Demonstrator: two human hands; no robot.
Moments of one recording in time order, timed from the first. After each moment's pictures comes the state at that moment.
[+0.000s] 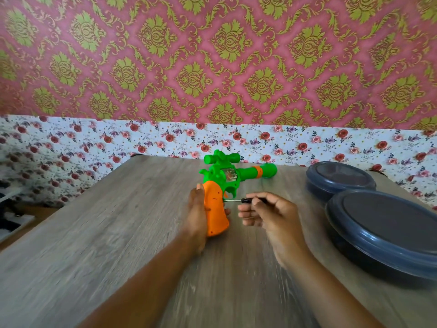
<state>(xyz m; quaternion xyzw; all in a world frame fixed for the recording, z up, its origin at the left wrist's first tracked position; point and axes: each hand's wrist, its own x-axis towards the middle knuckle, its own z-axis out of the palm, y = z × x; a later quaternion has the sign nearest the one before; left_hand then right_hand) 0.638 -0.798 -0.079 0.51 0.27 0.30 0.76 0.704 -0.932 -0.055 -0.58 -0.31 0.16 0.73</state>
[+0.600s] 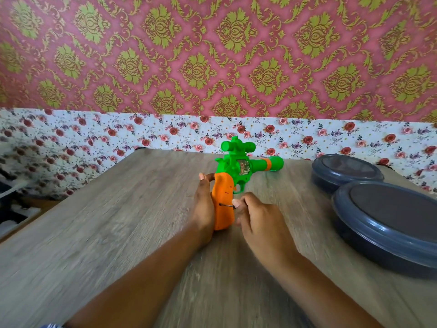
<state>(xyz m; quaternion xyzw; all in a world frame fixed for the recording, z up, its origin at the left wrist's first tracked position) 0.640 -0.805 -0.079 0.56 0.24 0.33 0.72 0.687 -0.921 -0.074 -0.75 -0.51 -0.16 0.40</state>
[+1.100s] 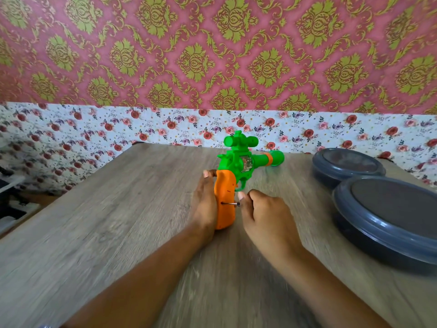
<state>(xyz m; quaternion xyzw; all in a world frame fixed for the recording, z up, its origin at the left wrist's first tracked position) 0.643 -0.810 -0.082 0.61 0.25 0.38 0.65 0.687 -0.925 -0.066 -0.80 -0.47 -0.18 0.34</state>
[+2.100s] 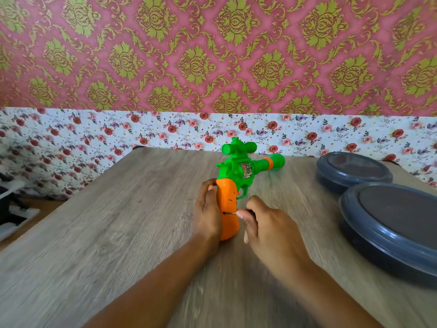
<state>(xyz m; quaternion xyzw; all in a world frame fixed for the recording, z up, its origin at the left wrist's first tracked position) 0.644 -0.807 -0.083 0.64 0.29 0.39 0.60 0.688 -0.926 -0.066 -0.79 -0.51 -0.13 0.33</state>
